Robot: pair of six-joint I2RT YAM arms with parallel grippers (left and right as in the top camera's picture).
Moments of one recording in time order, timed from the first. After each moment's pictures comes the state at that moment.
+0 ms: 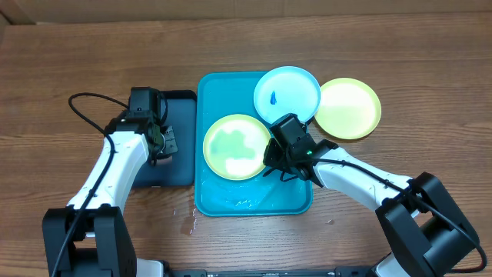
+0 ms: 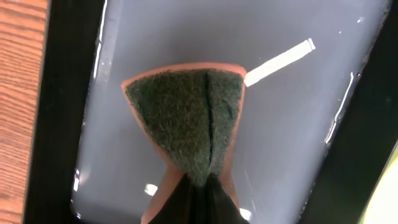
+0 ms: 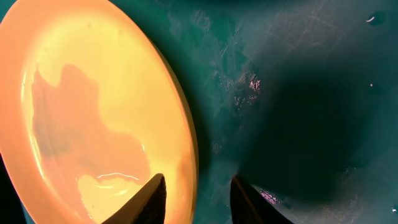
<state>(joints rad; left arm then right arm) 0.00 1.60 1.02 -0.72 -0.14 -0.26 0.63 1.74 0.92 -0.27 -0.08 0.93</state>
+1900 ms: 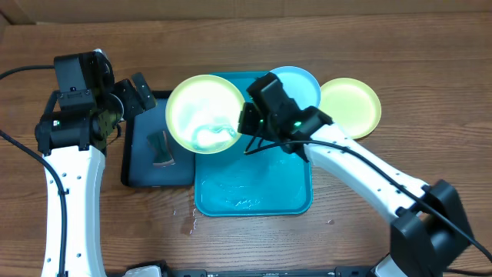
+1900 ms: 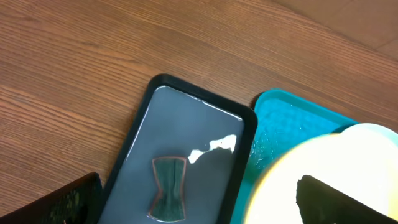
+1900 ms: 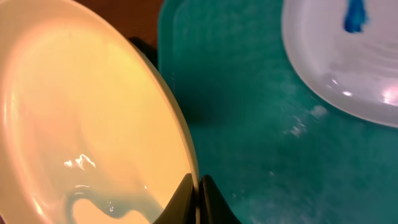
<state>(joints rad) 0.13 1.38 1.39 -0.89 0.03 -0.31 0.69 1.76 1.34 -0.47 -0.08 0.83</state>
